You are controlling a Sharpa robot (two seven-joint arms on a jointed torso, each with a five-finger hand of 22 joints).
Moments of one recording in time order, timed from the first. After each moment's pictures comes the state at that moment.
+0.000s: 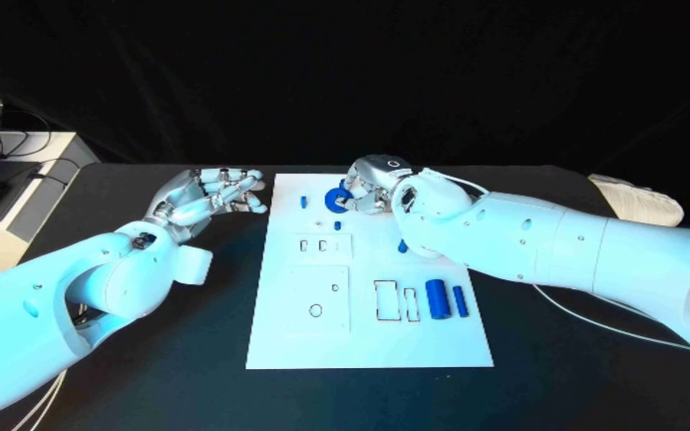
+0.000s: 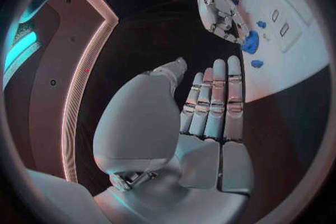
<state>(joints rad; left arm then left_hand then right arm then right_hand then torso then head) 1.03 -0.94 0.24 1.54 -0.22 -0.20 0.33 1.46 -0.19 0.40 0.24 0.05 0.93 0.21 0.17 0.13 1.11 0.15 0.07 0.07 1.01 0.09 0.54 0.52 0.17 1.00 0.19 0.43 0.22 1.32 -0.51 -0.13 1.20 -1.55 -0.42 -0.25 1.19 -0.11 0.22 0.29 0.31 0.94 0.16 0.15 0.28 1.47 0.09 1.57 1.31 1.47 0.01 1.57 1.31 0.01 1.47 0.11 1.56 1.31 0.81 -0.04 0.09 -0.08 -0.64</state>
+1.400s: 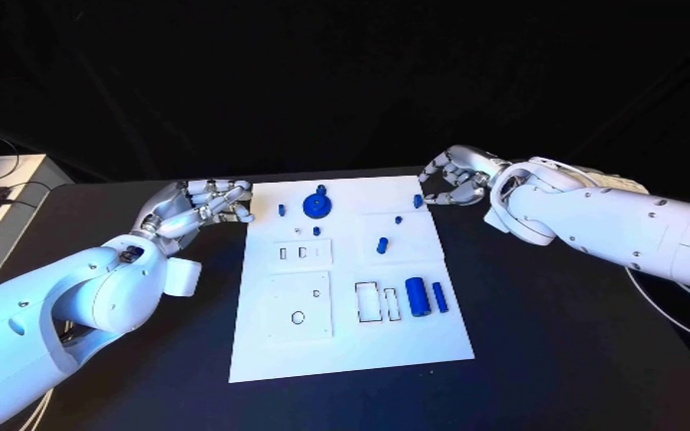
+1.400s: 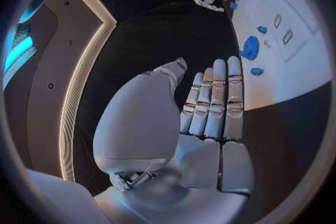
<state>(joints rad) 1.01 -0.92 0.24 1.51 -0.22 -0.20 0.33 1.46 -0.19 0.40 0.24 0.05 0.93 0.21 0.17 0.13 1.11 0.15 0.07 0.07 1.01 0.09 0.54 0.52 0.17 0.99 0.19 0.43 0.22 1.34 -0.88 -0.12 1.22 -1.20 -0.34 0.12 1.46 -0.25 0.28 0.18 0.25 0.95 0.17 0.13 0.26 1.47 0.09 1.57 1.31 1.47 0.00 1.57 1.31 0.01 1.47 0.10 1.55 1.31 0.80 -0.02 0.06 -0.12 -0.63</state>
